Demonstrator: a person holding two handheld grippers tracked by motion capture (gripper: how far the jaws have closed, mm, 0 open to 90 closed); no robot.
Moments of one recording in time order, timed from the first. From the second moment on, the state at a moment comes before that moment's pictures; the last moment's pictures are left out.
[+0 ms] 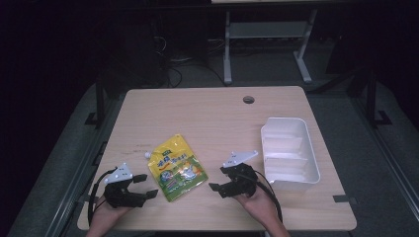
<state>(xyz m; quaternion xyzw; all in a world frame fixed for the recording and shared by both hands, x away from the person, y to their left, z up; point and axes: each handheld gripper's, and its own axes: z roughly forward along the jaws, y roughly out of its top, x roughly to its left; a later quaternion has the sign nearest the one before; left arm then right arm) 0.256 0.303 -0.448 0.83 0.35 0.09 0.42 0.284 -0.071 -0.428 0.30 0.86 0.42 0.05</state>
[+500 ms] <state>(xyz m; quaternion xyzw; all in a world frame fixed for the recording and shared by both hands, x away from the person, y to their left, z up) 0.267 0.306 -0.446 0.82 0.36 0.09 0.43 0.336 -0.028 -0.407 0.29 0.87 0.39 0.00</state>
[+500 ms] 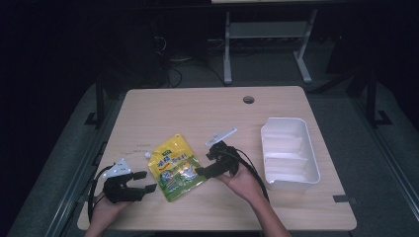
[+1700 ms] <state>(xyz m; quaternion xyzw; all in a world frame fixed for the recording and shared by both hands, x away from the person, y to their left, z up) 0.278 0.286 -0.443 0.83 0.35 0.09 0.41 0.423 0.051 -0.390 0.27 0.90 0.34 -0.01</state>
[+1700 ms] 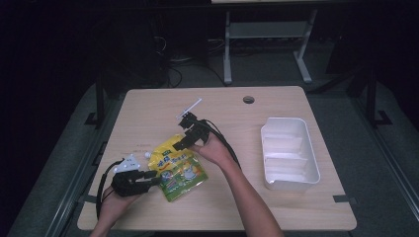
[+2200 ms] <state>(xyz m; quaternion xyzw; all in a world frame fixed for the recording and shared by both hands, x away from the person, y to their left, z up) 0.282 0.281 -0.447 0.84 0.34 0.07 0.41 0.455 0.077 -0.404 0.28 0.91 0.30 -0.01</state>
